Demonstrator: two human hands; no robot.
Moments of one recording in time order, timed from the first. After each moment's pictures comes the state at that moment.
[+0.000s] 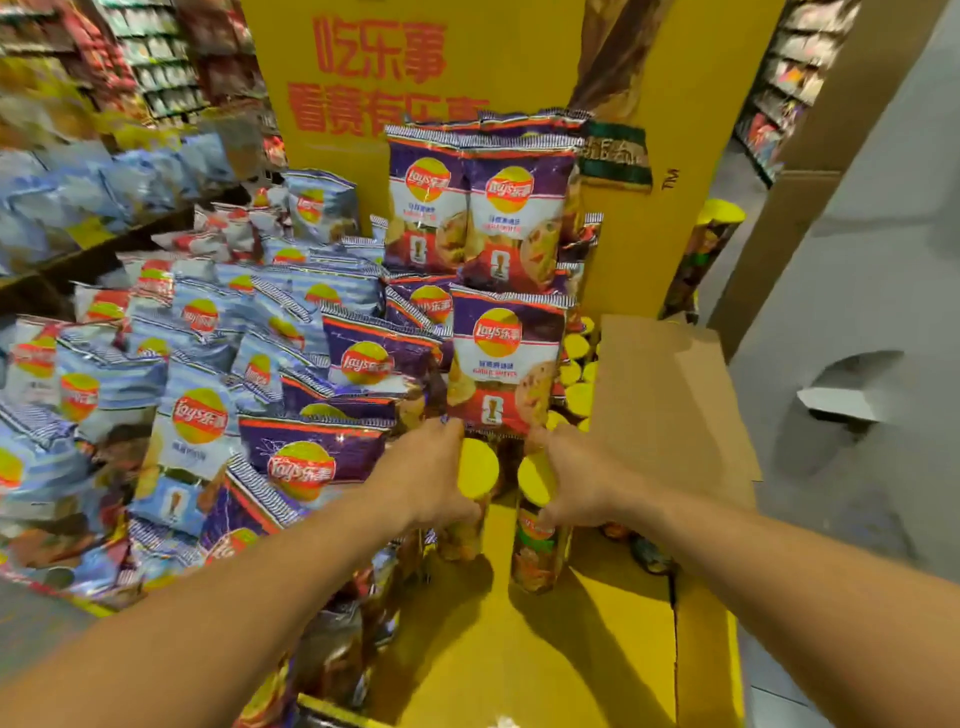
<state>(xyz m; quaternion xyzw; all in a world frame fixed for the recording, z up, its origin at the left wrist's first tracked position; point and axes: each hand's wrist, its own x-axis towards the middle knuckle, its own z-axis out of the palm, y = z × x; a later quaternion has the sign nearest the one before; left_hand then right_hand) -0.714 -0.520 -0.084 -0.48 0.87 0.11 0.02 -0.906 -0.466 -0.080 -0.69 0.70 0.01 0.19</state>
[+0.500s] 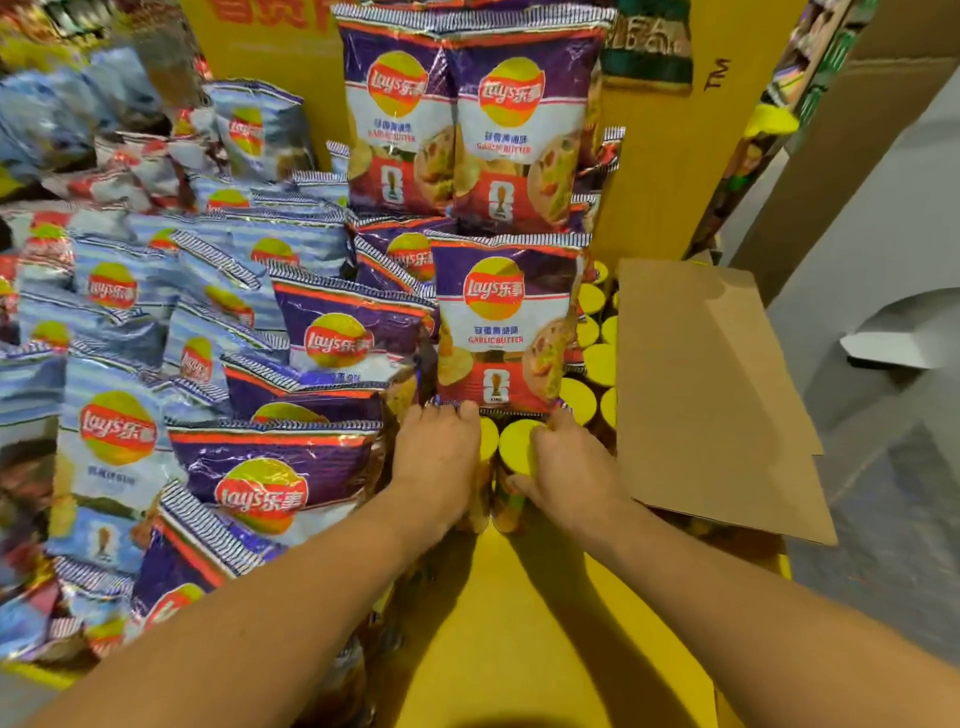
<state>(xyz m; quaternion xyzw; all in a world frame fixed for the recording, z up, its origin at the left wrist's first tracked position) -0.743 -0.579 -0.152 -0.46 0.88 -0.10 0.10 -0.879 -0.514 -0.167 -0.62 0.78 -0.03 0.10</state>
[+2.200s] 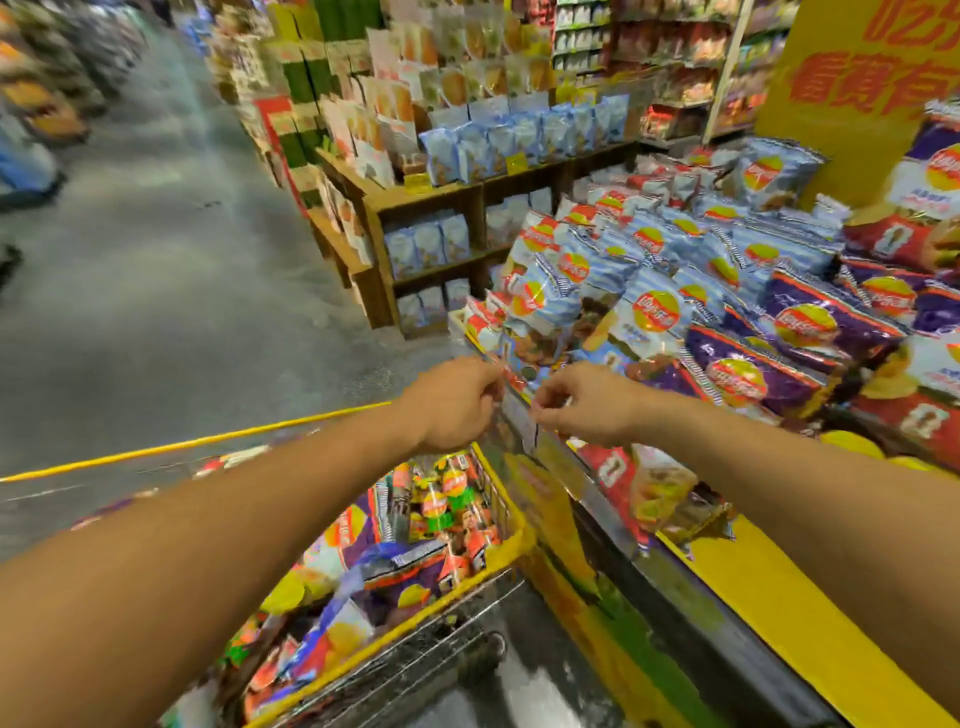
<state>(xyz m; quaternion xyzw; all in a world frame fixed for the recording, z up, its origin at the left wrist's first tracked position) -0.344 -0.339 -0.024 -0.68 0.72 0.11 -0.08 -0.524 -0.413 -0.024 -0.87 0.38 -0.03 0.30</state>
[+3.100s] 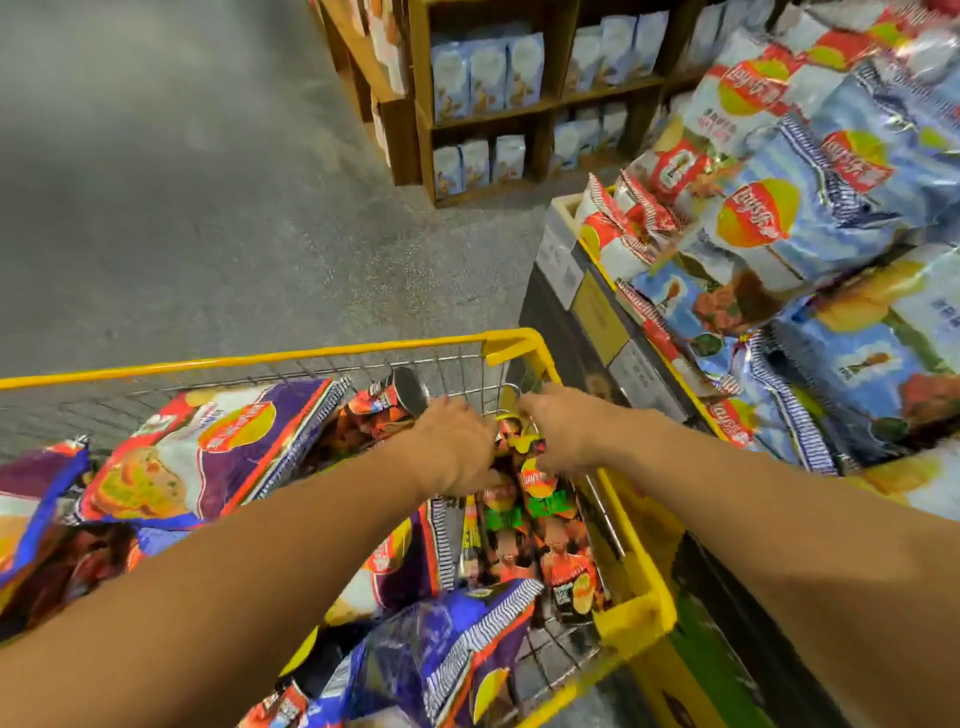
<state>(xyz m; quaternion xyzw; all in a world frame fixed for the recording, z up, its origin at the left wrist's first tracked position) -0.180 -0.399 -0.255 -0.66 0.70 0.18 0.21 -0.303 -0.482 -0.213 -0.90 0.29 0.29 0.14</state>
